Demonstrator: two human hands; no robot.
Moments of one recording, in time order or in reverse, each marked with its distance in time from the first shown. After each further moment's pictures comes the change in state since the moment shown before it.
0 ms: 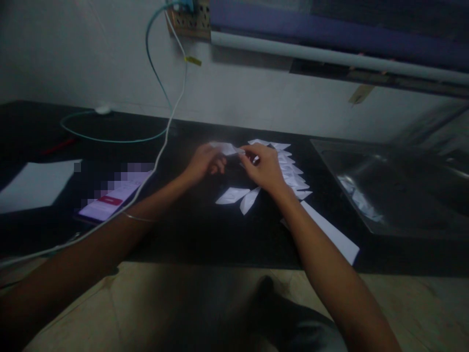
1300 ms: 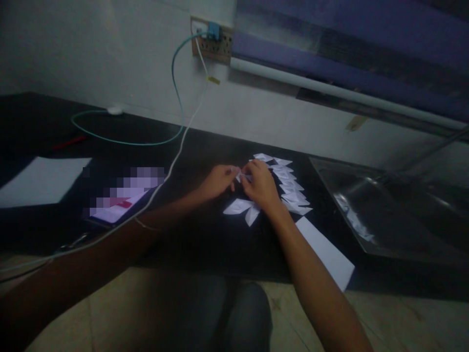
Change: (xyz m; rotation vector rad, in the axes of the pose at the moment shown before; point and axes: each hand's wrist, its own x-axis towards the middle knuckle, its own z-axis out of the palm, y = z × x) left_hand -0.018 -0.012 0.008 0.394 -0.091 0.188; right_hand -0.001 -0.005 0.019 -0.224 -0.173 -0.020
